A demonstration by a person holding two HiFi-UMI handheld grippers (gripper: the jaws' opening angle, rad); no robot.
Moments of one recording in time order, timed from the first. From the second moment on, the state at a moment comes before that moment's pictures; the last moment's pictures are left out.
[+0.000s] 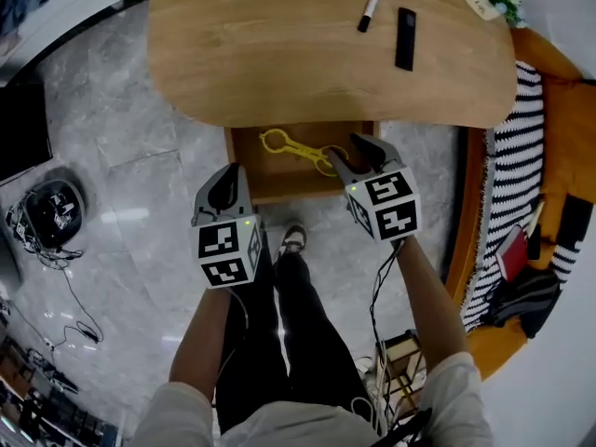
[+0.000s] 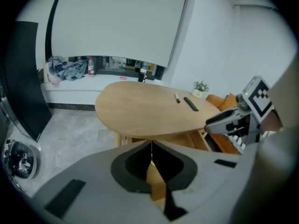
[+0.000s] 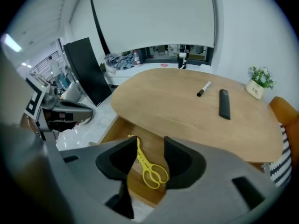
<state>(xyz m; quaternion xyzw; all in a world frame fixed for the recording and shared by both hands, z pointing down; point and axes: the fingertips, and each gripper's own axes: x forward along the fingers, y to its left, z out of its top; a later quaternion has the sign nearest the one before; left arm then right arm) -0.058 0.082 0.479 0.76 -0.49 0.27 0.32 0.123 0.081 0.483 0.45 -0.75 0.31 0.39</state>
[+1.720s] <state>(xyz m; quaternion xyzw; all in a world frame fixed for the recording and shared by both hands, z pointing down) -0.005 -0.209 0.491 0.83 -0.41 0.26 0.27 0.242 -0.183 0.515 0.68 -0.56 0.34 0.32</state>
